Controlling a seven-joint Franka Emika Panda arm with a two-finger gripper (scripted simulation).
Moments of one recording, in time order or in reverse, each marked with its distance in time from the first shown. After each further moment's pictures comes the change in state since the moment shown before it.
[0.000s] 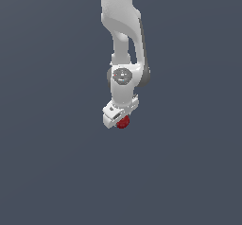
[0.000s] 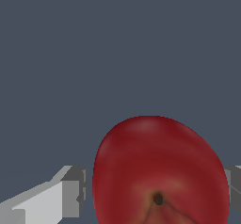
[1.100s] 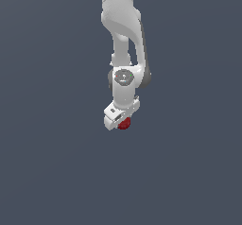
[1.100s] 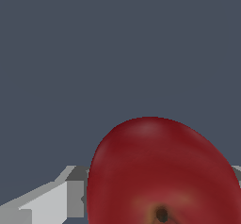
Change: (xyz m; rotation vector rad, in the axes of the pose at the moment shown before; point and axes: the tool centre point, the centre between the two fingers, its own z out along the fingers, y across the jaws) arm 0.010 0.002 0.004 -0.019 0.022 0.000
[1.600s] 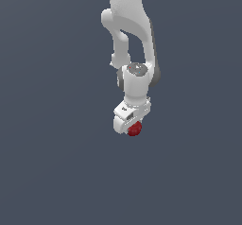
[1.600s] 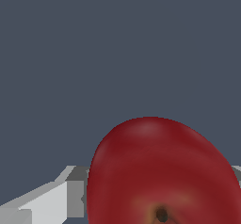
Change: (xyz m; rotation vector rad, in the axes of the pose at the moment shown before) arm 0.069 -0.001 -0.036 -0.118 0.149 -0.010
